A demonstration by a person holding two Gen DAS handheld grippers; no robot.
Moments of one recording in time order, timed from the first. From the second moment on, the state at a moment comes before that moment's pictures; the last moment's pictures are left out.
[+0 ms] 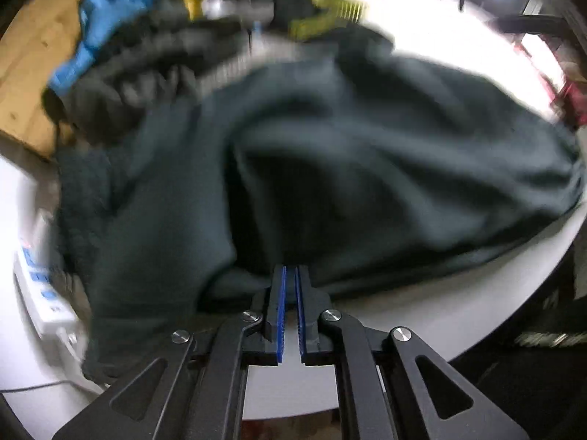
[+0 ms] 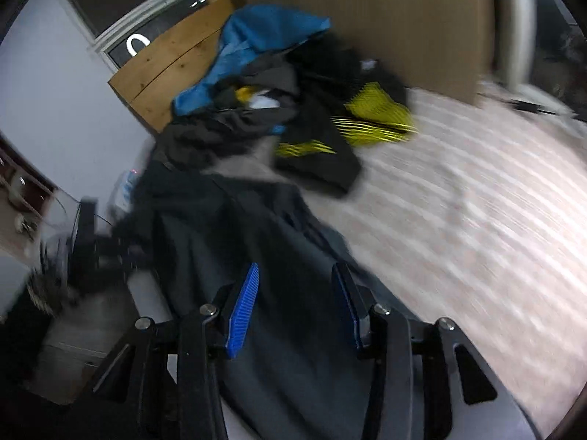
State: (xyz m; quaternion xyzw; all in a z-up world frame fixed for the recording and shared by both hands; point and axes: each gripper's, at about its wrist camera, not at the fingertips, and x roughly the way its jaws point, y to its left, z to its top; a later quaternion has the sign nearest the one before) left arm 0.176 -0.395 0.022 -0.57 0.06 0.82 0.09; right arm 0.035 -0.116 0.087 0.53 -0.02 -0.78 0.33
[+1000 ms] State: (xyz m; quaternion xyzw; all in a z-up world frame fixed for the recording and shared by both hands) left arm 0.175 -0.355 0.008 -0.57 0.02 0.80 0.20; right arm -0.065 -0.227 -0.001 0.62 0.05 -0.72 0.31
